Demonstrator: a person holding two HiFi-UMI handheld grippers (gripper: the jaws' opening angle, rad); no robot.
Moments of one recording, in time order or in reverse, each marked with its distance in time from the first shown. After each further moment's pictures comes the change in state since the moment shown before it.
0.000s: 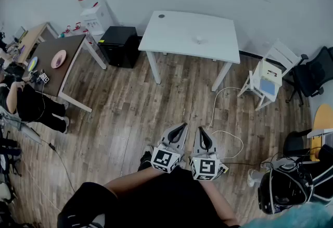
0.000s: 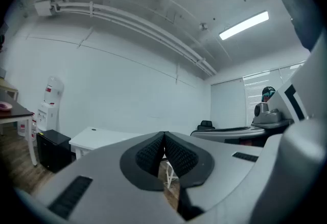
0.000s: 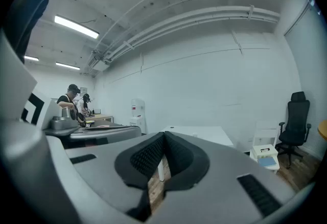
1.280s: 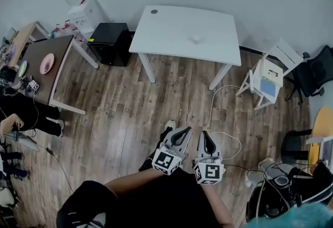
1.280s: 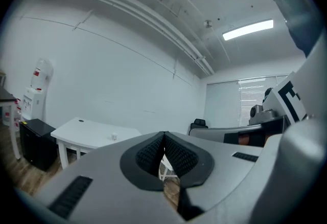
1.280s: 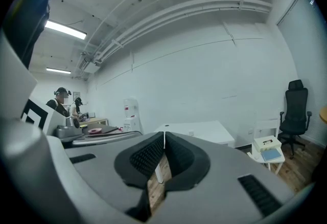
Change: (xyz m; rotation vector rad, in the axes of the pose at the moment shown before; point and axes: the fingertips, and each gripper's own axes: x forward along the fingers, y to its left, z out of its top) left arm 0.105 0.041 -0.032 -0.049 0.044 -0.111; right arm 0.090 -0.065 -0.020 0.073 0.019 -0.035
